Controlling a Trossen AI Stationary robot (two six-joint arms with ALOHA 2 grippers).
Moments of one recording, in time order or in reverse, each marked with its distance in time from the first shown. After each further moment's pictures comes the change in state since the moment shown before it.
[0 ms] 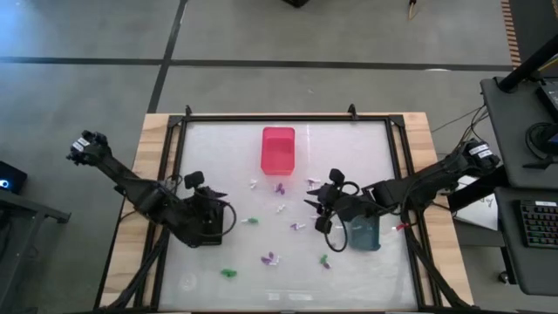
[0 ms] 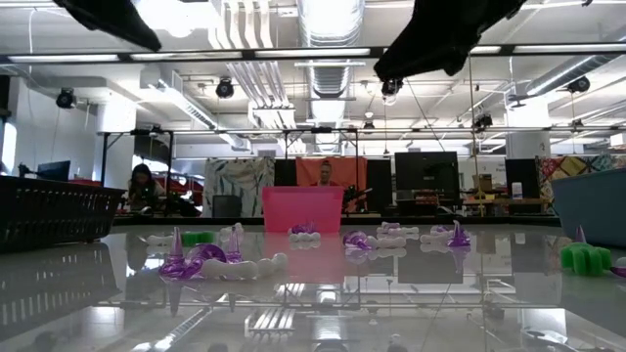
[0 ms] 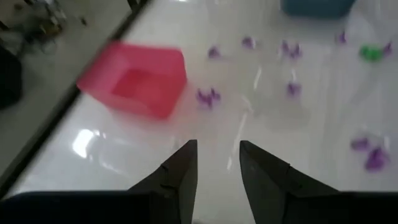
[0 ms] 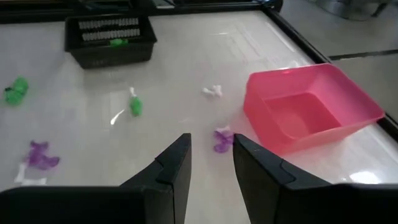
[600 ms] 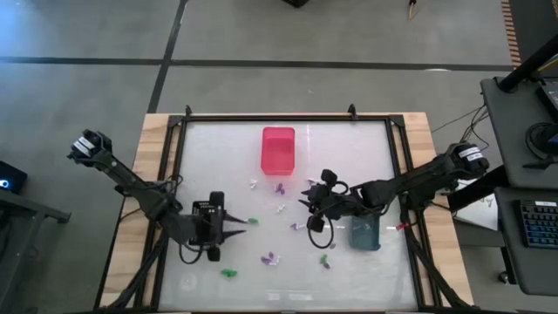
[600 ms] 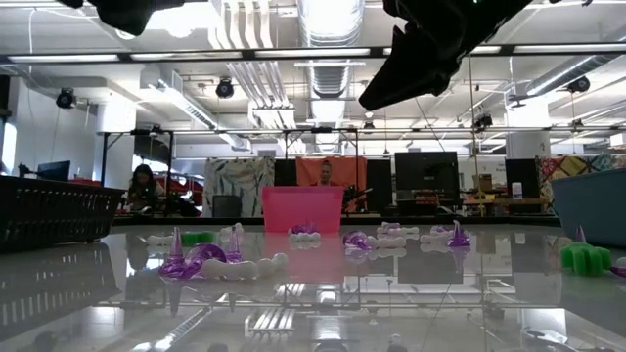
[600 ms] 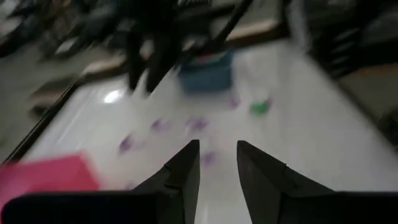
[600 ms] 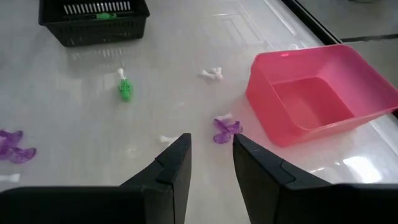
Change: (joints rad) left arm -0.021 -0.004 -0.349 1.012 0.184 0.640; right arm -0.048 0.104 0.033 0.002 -0.052 0.001
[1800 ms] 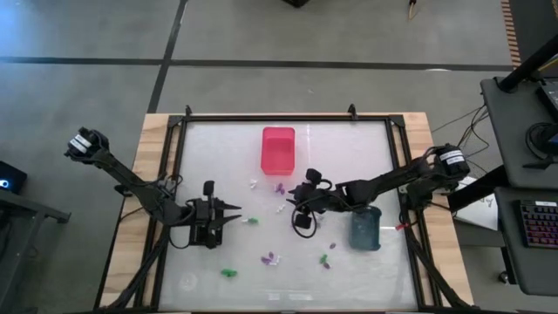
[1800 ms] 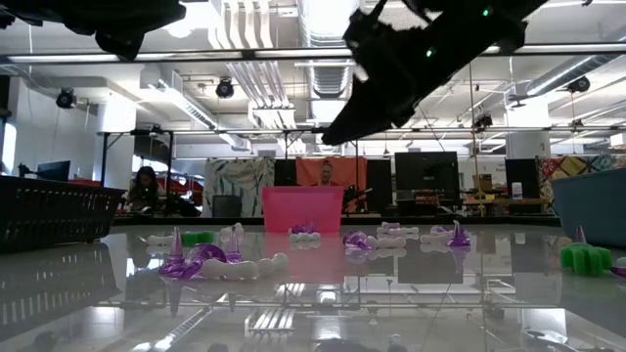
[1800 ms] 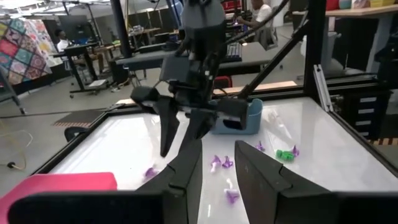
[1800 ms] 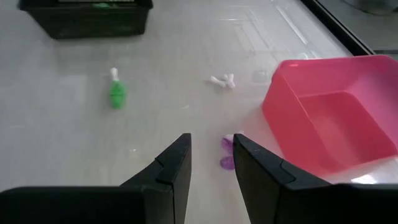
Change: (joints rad) left arm 0.033 -0.124 -0.242 0.400 -0.089 0.089; right arm -0.102 0.182 0.000 0.246 -0.105 -0.148
